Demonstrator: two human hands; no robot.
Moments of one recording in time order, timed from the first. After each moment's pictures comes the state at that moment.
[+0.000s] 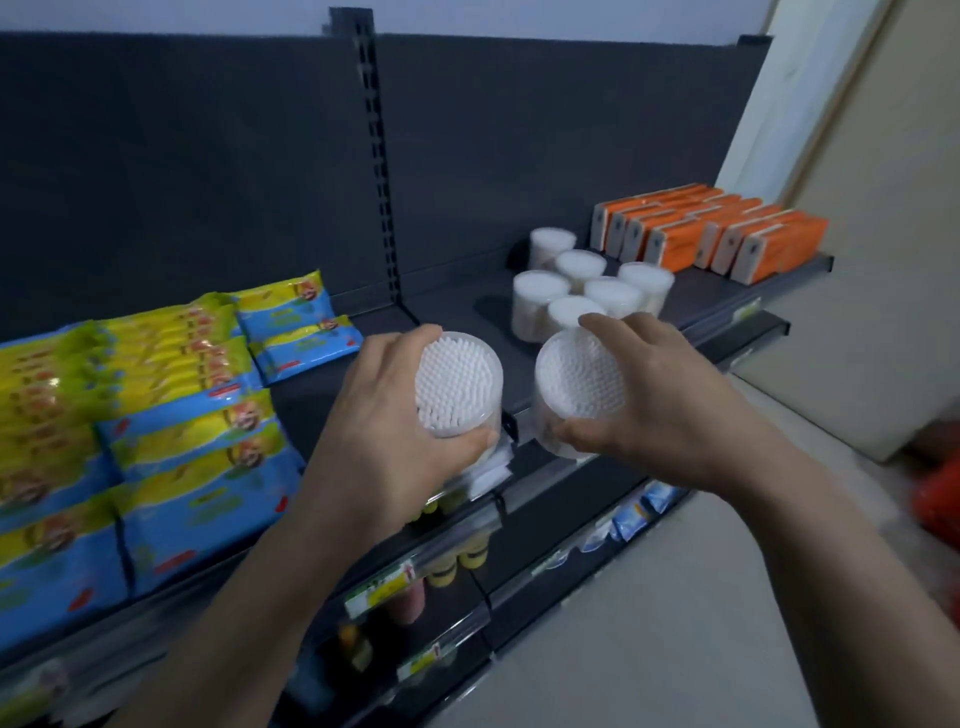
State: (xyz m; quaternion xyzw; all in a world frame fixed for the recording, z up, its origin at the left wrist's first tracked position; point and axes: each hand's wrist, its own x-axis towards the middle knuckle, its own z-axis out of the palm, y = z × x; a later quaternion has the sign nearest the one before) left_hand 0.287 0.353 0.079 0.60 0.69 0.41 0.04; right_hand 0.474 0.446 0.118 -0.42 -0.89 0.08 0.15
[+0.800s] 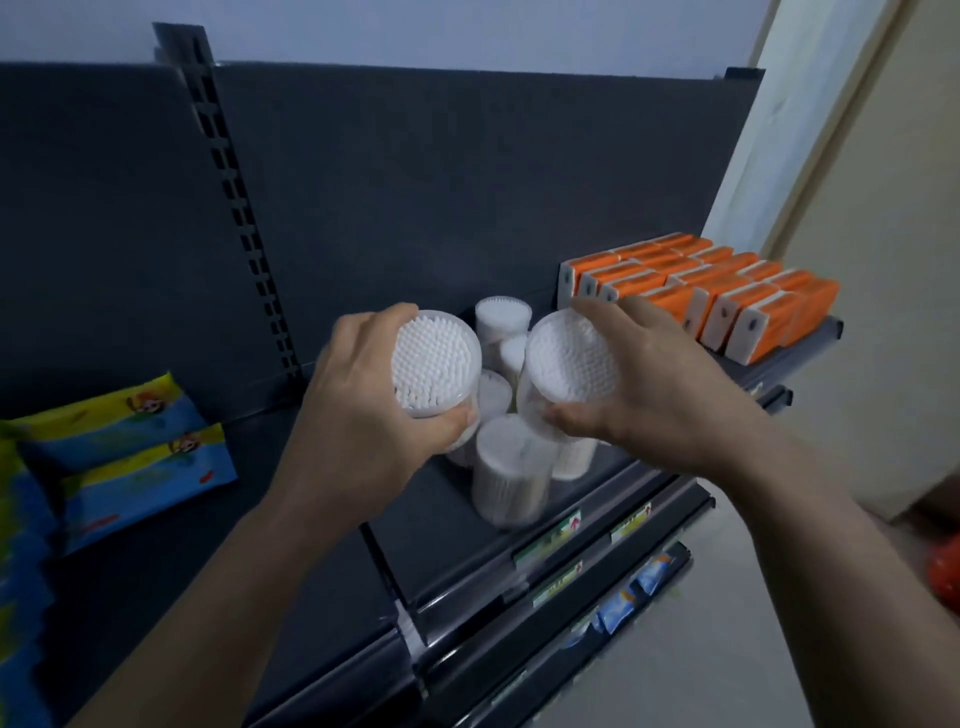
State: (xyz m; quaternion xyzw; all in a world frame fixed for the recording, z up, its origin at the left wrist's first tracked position) left_hand 0.288 0.567 0.096 0.59 0.69 0.43 0.02; right_hand 0.482 0.662 0.137 -0.40 -0.90 0.07 0.18
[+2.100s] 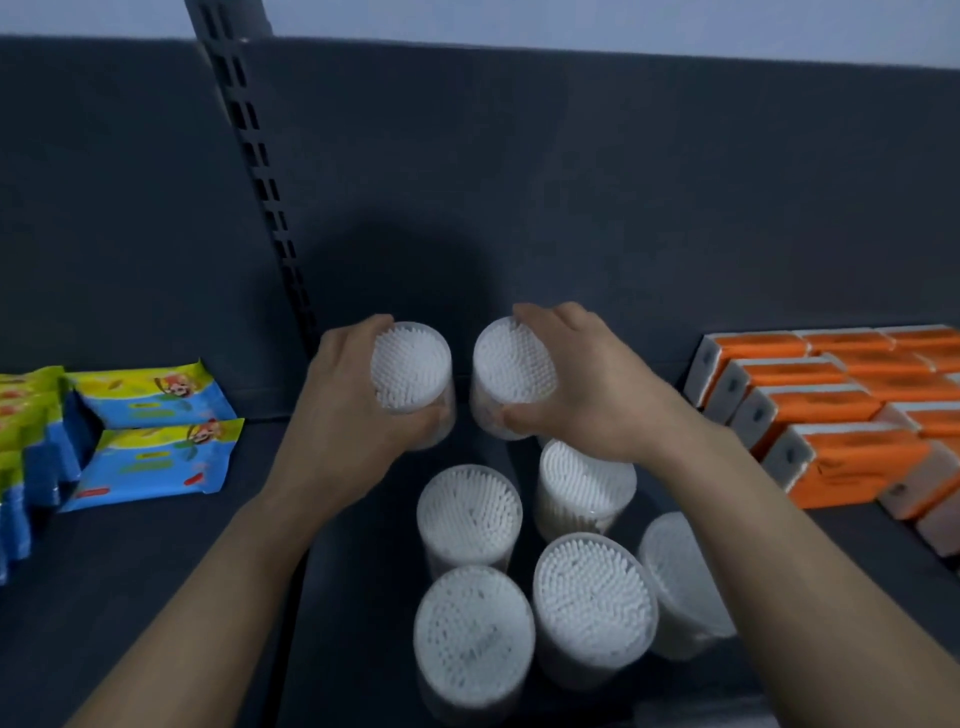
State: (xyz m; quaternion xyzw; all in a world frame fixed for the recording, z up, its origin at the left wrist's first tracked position) left_hand 0.254 0.690 0.072 0.36 0.83 0.43 -0.03; right_hand 0.374 0.855 0.110 -0.14 -0.96 0.19 0.13
